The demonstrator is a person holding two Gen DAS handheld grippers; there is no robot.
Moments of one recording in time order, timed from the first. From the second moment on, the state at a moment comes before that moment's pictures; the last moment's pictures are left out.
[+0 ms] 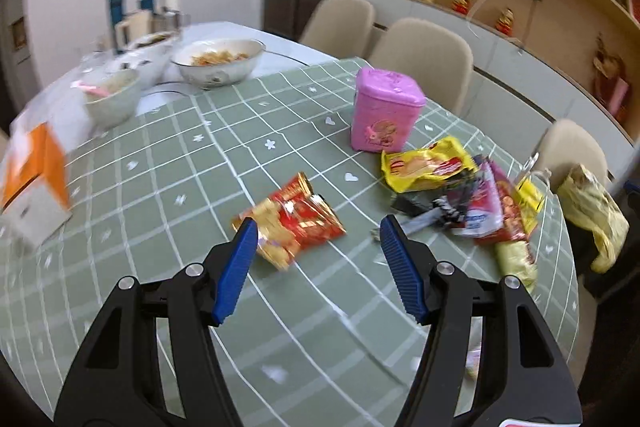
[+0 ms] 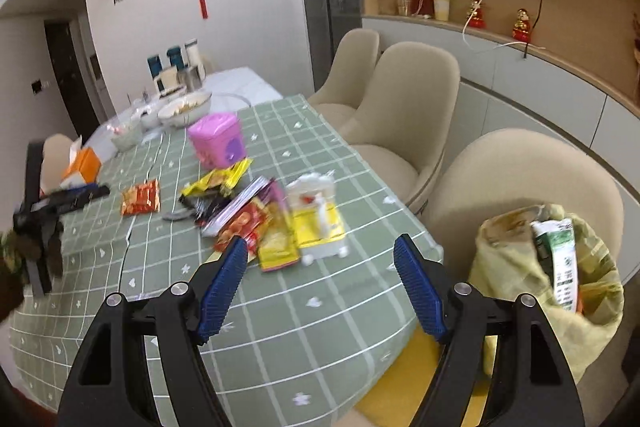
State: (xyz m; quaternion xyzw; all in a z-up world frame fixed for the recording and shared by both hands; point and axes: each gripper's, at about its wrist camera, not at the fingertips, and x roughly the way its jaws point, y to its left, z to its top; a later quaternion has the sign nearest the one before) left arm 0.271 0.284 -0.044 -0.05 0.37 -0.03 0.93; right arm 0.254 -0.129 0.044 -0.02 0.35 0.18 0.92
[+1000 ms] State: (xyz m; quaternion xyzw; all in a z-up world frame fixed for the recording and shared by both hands) left arm 0.245 0.239 -0.082 -0.12 0.47 -0.07 0.87; right arm 0.209 -0.002 -0.033 -0.17 0.41 0.34 0.83
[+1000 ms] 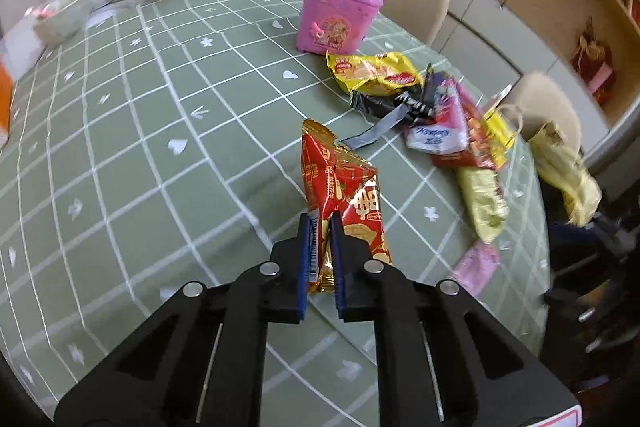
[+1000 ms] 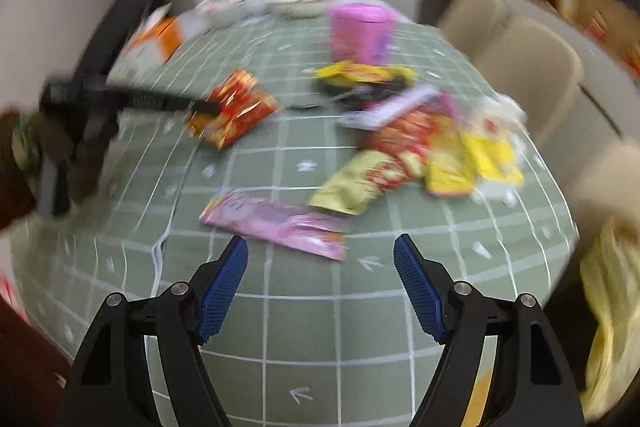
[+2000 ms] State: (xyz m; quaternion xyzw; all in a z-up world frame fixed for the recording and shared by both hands) left arm 0.171 0.250 -0.073 -0.23 0.46 -0.04 0.86; right arm 0.237 0.029 -0.051 -0.14 0.46 0.41 0.78
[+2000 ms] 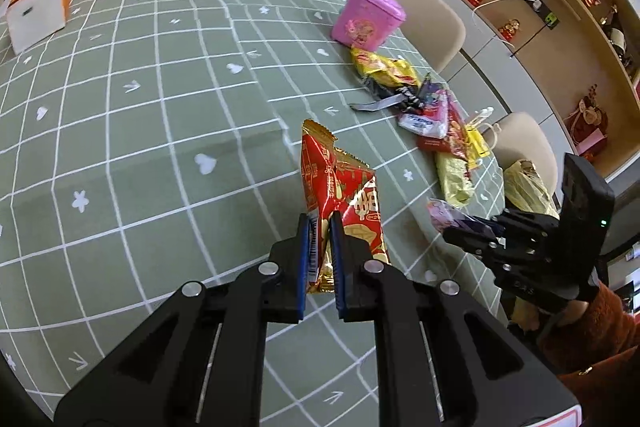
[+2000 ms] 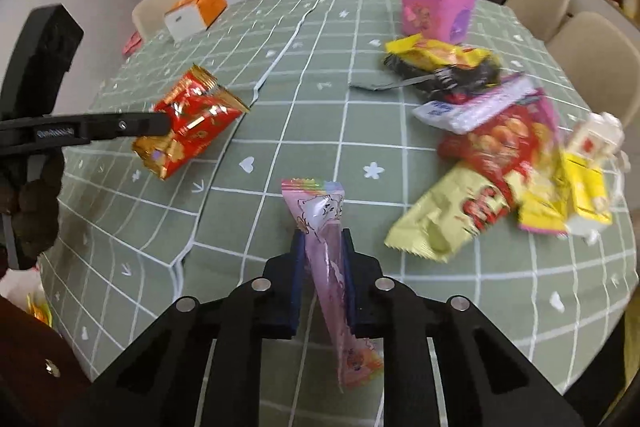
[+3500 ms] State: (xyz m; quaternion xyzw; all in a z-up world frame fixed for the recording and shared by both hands) left arm 0.297 -0.169 0.081 -0.11 0.32 -0.27 0.90; right arm 0.256 -0.374 0.132 -0.02 0.26 0.14 0.95
